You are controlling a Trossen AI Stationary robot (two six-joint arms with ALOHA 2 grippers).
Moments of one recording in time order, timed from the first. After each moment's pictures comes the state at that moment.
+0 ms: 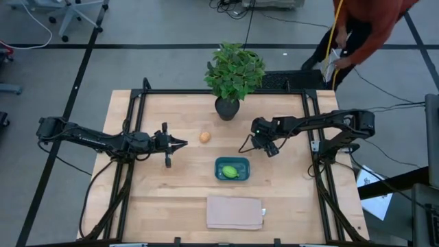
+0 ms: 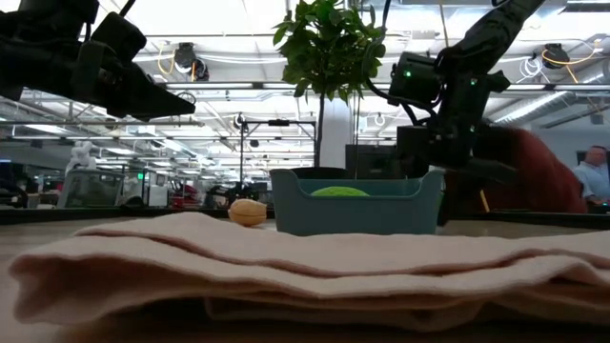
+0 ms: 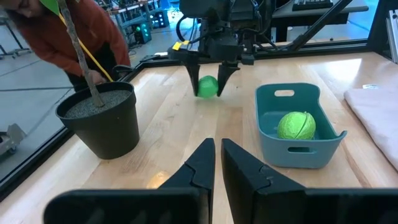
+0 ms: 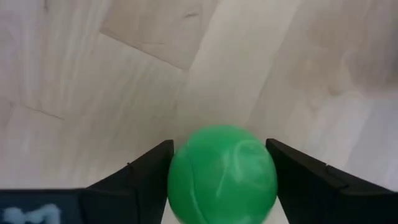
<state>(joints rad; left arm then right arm) -0.08 0.81 0.14 0.49 -0.24 0.08 -0.24 1.53 0.73 -0.42 0.07 -0.70</state>
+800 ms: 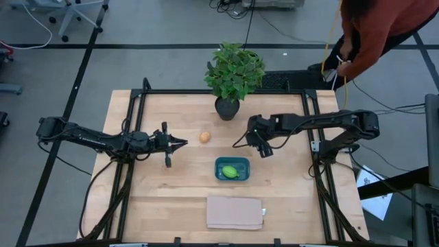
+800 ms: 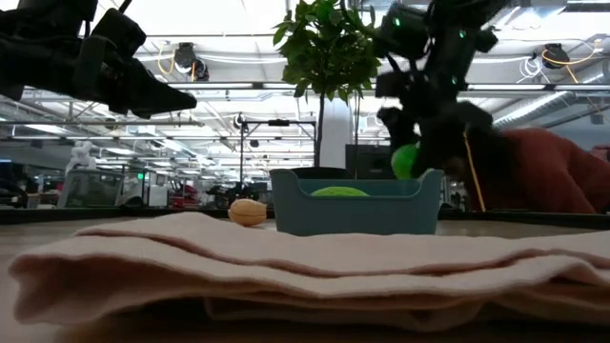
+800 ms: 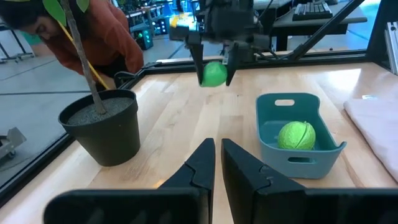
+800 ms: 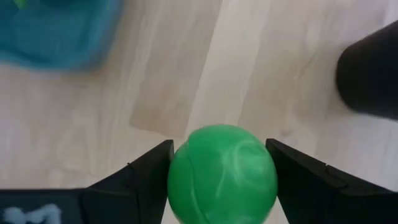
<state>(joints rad) -0.08 0.81 0.14 0.52 -0.24 0.08 -0.15 1.48 0.95 -0.60 0.05 -0.49</state>
